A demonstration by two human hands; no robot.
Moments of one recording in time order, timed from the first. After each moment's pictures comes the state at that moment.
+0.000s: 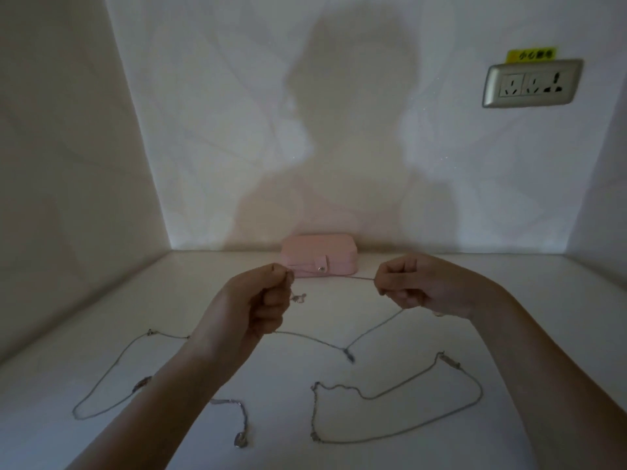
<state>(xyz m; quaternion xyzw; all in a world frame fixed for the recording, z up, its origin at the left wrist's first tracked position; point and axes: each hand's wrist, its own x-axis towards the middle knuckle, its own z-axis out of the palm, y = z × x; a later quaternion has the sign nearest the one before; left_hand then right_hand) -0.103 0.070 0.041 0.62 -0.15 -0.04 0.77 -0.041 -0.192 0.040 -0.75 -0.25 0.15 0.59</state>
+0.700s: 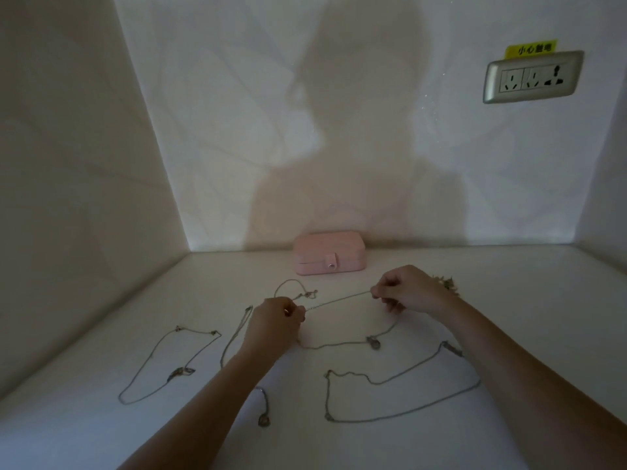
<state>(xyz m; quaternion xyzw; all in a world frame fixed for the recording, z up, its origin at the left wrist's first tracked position) -0.061 0.066 -0.015 0.92 0.04 0.07 0.38 -0.011 -0.175 -0.005 -0.87 -0.07 0.03 0.49</state>
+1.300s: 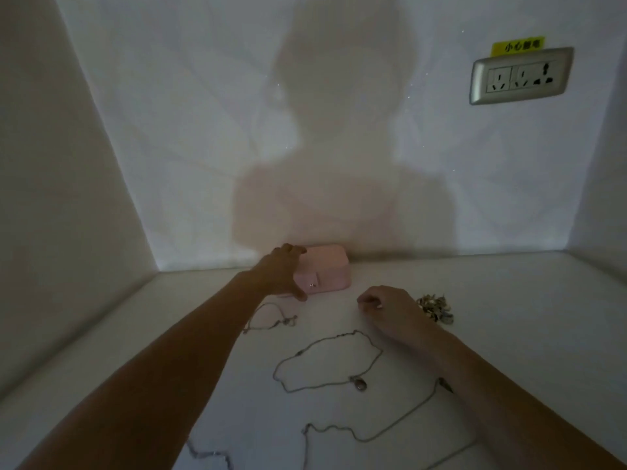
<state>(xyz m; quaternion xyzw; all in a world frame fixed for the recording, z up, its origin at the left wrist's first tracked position) 0.100 0.046 0.038 0.98 -0.18 0.03 0.04 0.013 -0.169 -0.015 -0.94 -0.09 -0.08 0.31</state>
